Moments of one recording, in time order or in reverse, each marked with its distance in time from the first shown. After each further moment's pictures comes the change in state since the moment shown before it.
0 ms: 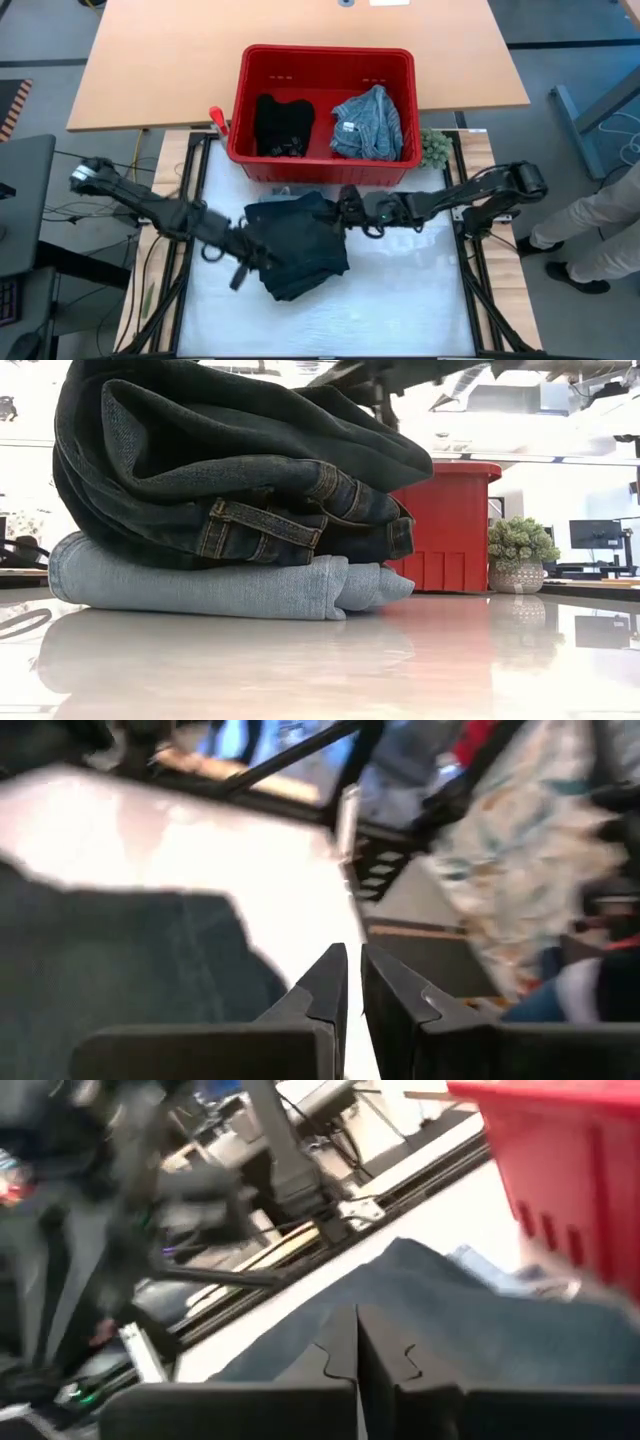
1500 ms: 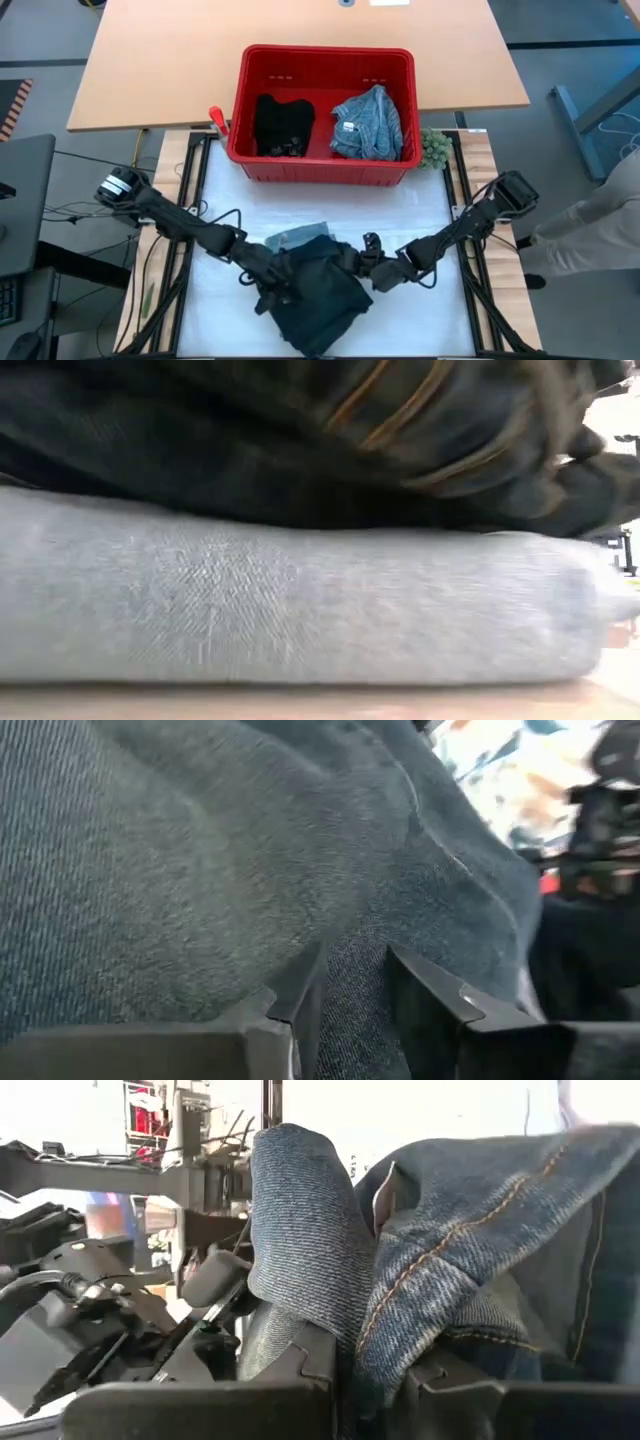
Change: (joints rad) left arm -0.014 0.399 0.018 0.114 0.268 -0.255; right arm 0.375 0.125 -0.112 -0.088 0.485 1.228
